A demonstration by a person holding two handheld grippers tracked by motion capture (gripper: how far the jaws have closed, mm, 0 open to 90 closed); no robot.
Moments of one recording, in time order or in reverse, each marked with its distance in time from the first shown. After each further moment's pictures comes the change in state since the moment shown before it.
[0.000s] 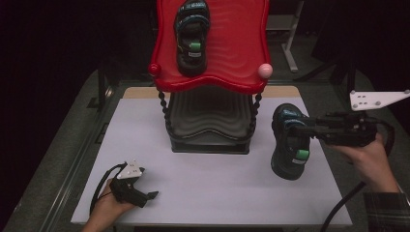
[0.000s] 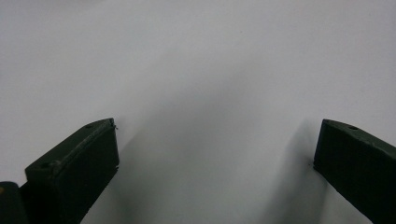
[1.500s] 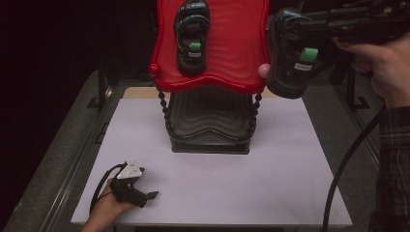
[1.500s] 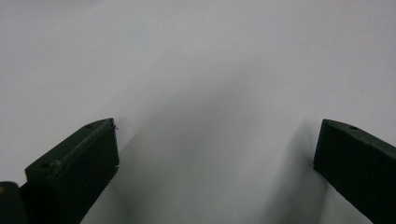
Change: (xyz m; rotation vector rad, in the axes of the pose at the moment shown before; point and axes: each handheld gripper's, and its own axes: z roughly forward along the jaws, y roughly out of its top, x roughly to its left) left arm 0.000 0.000 0.000 0.001 0.001 0.003; right arm -0.007 0.197 -0.014 -0.084 -0.046 -0.171
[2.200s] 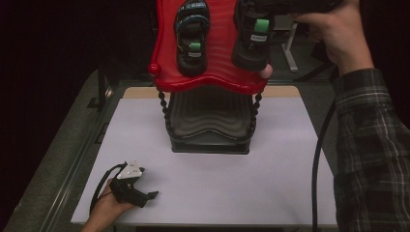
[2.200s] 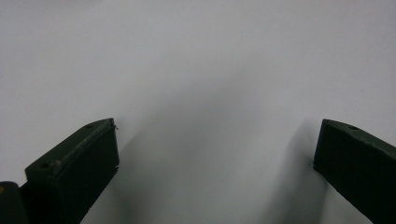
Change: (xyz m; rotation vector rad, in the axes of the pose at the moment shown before) left arm 0.000 0.000 0.000 0.000 -0.001 0.000; right arm -0.036 0.039 0.079 0.032 0.036 -0.022
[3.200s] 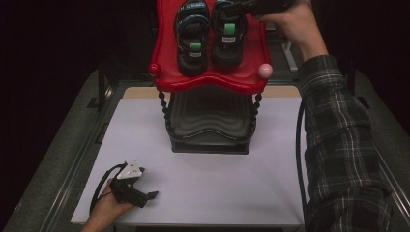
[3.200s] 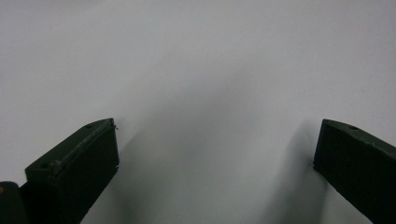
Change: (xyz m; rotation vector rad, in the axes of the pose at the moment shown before) left arm 0.000 0.000 0.000 -0.003 0.001 -0.002; right arm -0.036 -0.003 0.070 0.090 0.022 -0.064
